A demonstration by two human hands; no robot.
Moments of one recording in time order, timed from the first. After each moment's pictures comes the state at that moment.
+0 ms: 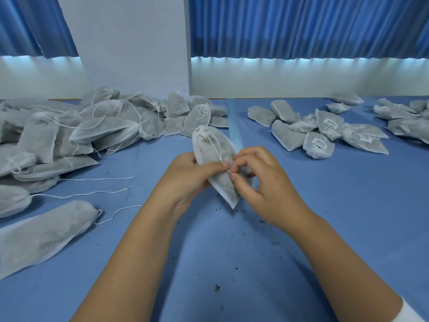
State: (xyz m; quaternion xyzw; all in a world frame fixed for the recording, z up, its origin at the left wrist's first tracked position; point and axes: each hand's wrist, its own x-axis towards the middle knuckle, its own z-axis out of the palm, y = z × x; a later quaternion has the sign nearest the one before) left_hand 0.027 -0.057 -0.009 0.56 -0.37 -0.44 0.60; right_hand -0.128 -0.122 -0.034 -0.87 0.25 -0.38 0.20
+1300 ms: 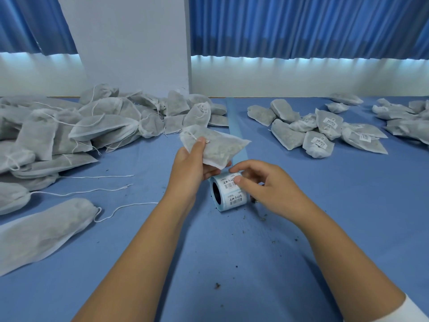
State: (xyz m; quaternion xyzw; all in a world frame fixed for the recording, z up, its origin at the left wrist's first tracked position) left_hand 0.028 -0.082 -0.029 0.52 -0.33 -0.37 0.70; right_hand -0.134 -0.135 -0.038 -0.80 0.32 -0.30 0.41
